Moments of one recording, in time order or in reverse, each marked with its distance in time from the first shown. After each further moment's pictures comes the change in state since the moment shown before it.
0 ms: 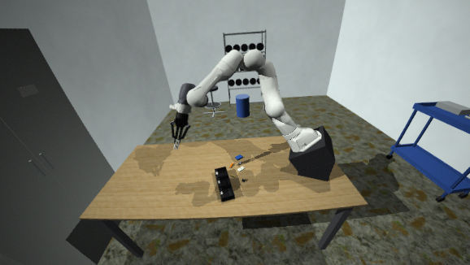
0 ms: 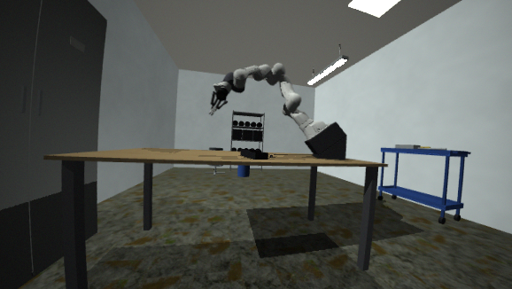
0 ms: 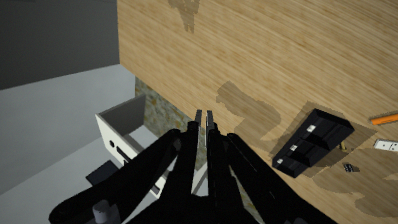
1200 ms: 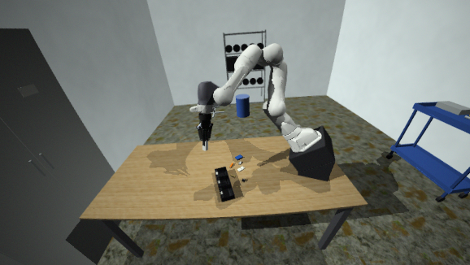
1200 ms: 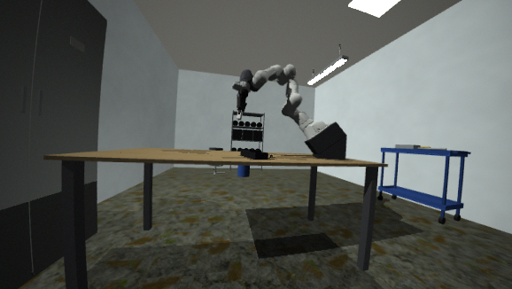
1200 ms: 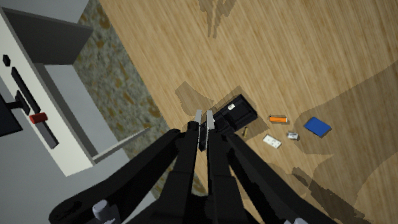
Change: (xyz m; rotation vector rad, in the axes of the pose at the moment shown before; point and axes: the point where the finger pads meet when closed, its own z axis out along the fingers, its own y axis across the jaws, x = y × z) arm -0.086 0.160 -0.038 -0.247 -0.019 -0.548
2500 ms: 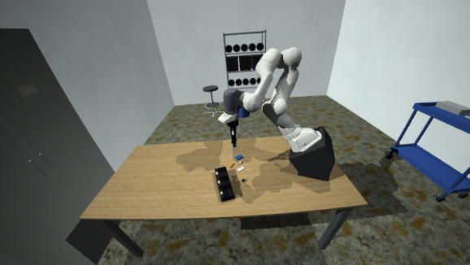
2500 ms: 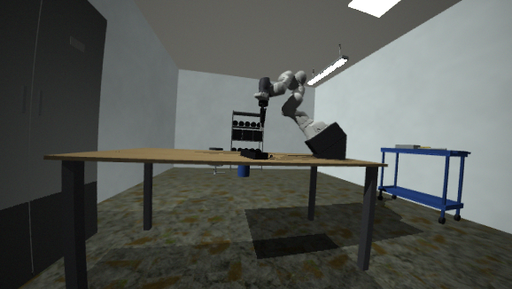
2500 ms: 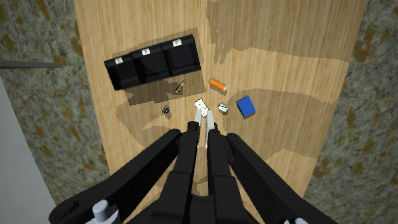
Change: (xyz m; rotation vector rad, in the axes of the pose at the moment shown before) arm -0.116 0.165 0.023 -0.305 -0.026 -0.529
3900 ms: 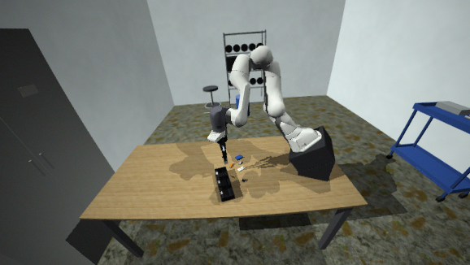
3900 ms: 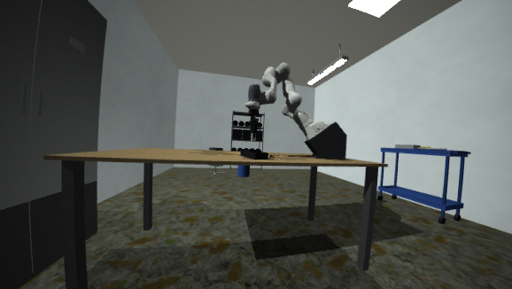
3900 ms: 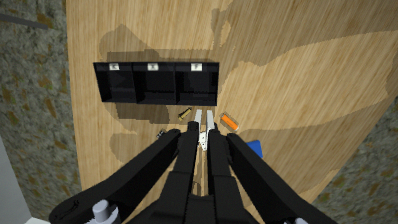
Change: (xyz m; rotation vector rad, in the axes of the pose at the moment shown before) arm 0.068 -0.042 0.087 -0.017 -0.044 -0.243
